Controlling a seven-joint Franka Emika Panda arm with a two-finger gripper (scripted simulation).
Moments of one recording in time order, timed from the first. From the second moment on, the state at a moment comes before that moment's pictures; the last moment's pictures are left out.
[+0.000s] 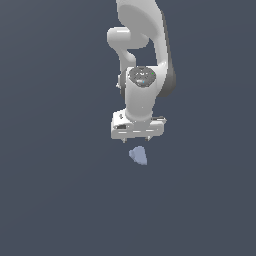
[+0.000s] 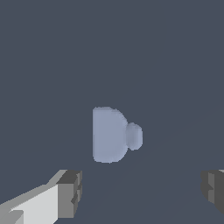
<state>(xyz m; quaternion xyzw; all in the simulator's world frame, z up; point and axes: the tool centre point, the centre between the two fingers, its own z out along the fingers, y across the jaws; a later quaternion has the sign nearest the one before) 0.002 0.034 0.150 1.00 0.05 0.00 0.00</state>
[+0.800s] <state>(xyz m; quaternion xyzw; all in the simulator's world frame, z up) -0.002 0.067 0.151 1.00 0.09 0.01 0.00</state>
